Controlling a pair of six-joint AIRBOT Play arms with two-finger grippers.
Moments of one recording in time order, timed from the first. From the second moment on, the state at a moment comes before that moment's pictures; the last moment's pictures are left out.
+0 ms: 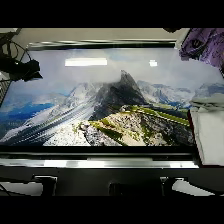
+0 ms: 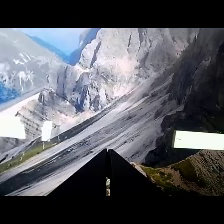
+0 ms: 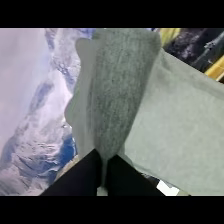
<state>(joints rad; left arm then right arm) 0.09 -1.61 1.99 1.30 -1.53 -1.68 -0.73 -1.40 1.91 1.64 -1.52 -0.99</state>
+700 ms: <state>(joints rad) 0.09 -1.61 1.99 1.31 -1.54 -1.69 -0.73 -1.38 1.73 1.30 -1.79 -1.20</state>
